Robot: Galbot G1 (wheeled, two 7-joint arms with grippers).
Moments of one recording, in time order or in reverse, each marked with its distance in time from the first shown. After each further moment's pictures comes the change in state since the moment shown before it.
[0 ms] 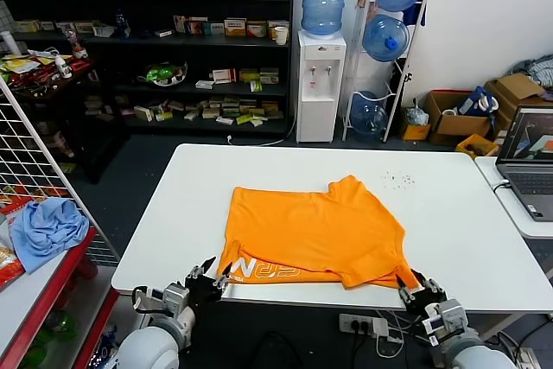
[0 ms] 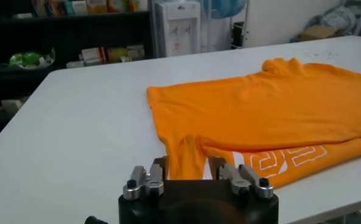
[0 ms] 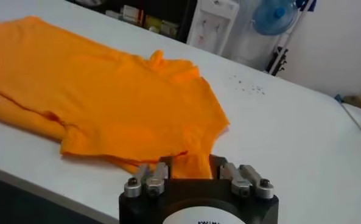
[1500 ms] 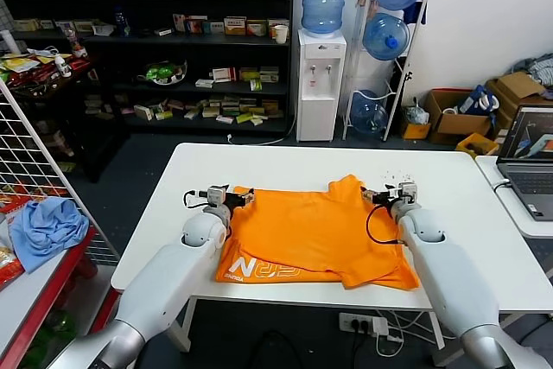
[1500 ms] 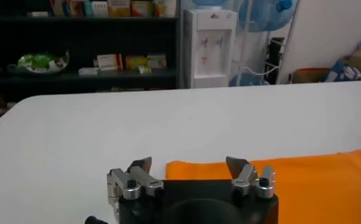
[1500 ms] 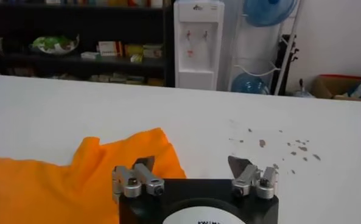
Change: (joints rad) left arm -0.779 -0.313 0.220 0.890 -0.099 -0.100 0.079; right arm 1.006 0.264 -0.268 -1.039 0.074 0.066 -0.241
